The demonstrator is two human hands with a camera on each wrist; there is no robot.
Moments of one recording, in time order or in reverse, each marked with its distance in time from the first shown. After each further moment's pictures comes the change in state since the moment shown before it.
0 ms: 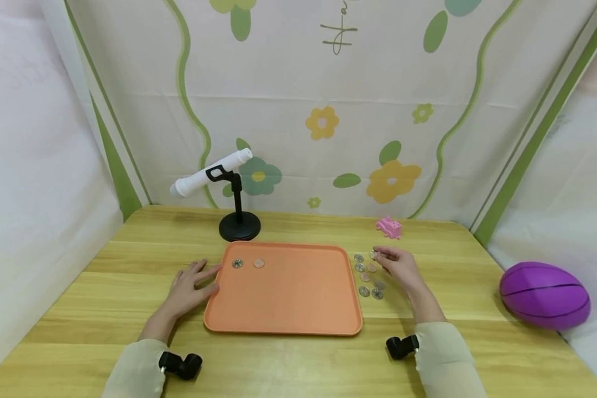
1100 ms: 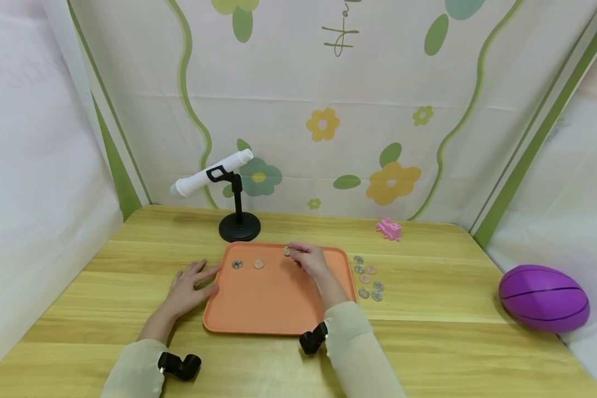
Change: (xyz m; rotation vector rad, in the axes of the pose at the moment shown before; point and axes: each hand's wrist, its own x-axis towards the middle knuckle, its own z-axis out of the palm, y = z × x) left_hand 0.001 0.000 0.000 0.006 -0.003 -0.011; right_hand 0.022 -0.055 0.178 0.284 -0.135 0.163
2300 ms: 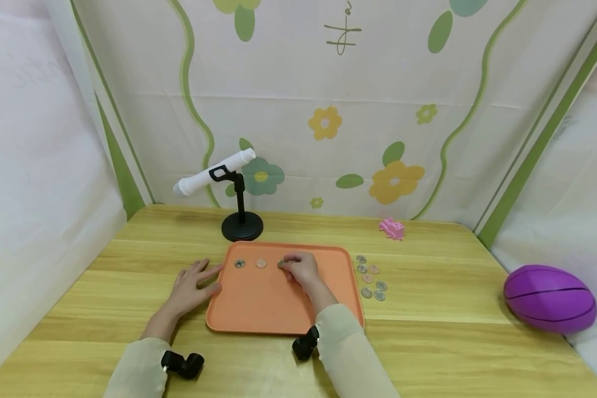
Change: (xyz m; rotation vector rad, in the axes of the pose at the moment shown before) left_hand 0.000 -0.002 0.001 0.003 0.010 0.020; right_hand -0.001 0.020 0.024 -0.072 0.050 0.022
